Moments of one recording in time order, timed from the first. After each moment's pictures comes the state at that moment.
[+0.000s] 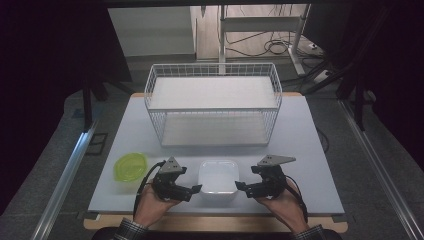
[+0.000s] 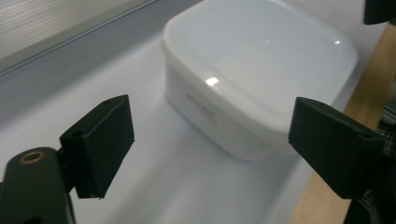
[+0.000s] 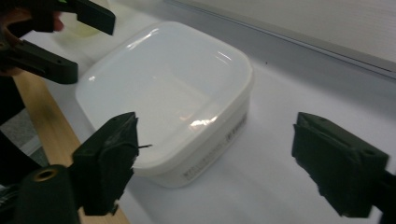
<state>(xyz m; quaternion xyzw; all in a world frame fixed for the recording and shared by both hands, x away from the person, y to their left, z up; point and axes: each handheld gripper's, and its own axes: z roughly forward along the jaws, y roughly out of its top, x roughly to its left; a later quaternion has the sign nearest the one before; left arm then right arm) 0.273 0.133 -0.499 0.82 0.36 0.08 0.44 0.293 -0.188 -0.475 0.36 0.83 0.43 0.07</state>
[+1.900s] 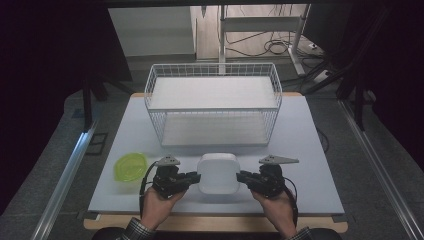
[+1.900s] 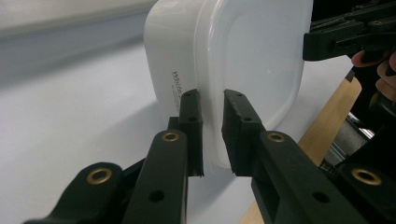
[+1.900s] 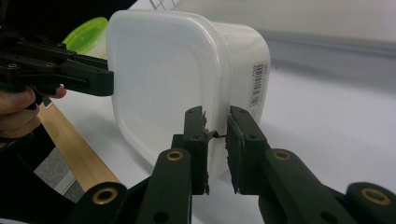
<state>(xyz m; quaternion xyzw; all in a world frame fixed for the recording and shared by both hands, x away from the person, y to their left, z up) 0.267 0.131 -0.479 0.77 0.44 0.02 0.47 0.283 -0.179 -0.465 0.43 0.78 0.46 0.04</state>
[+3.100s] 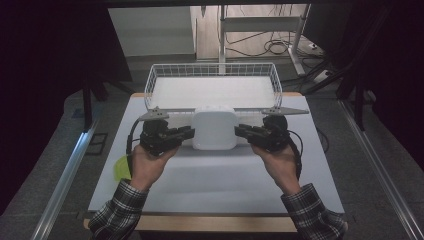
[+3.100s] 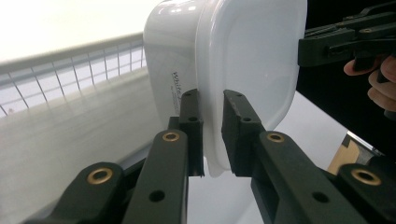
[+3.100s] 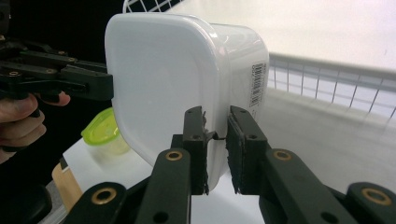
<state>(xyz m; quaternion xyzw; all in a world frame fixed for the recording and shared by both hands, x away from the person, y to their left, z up) 0.314 0.148 -0.358 0.75 0.41 0.10 0.51 0.339 -0.165 -0.350 0.38 0.76 0.52 0.09</state>
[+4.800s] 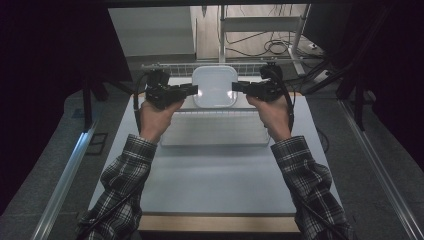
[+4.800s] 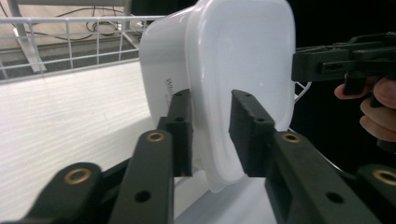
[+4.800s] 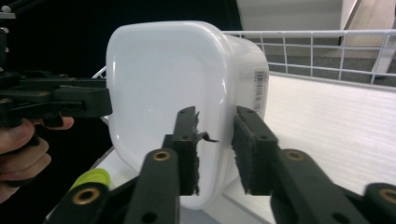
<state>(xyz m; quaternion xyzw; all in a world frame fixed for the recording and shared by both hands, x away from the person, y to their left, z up) 0.410 0.151 -0.315 0.71 0.43 0.10 0.54 0.440 -0.150 -0.296 0.42 0.74 0.52 0.08</state>
